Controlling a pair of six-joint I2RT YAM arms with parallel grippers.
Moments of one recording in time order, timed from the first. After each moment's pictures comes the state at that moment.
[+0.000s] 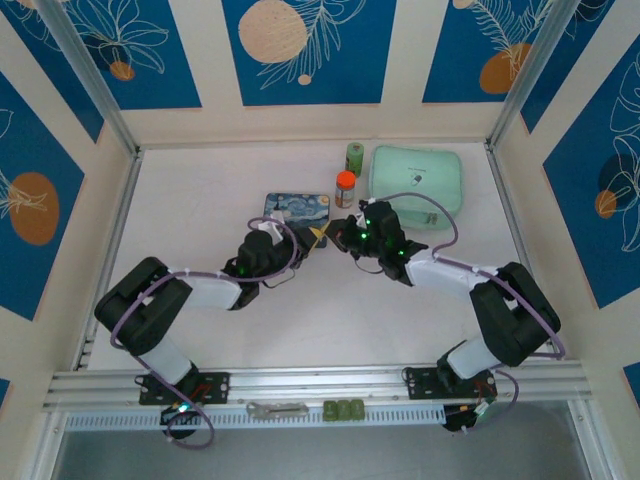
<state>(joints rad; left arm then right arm) -0.69 1.62 0.58 0.88 0.20 -1.38 0.57 1.47 0.74 0.28 -0.31 1.21</state>
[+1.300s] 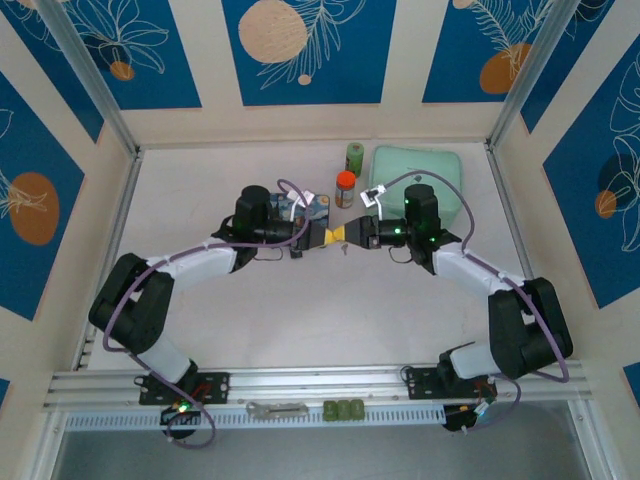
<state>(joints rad) -0.55 1.61 0.91 0.42 1.04 -0.87 0.32 1.39 0.76 0.24 -1.12 0.72</state>
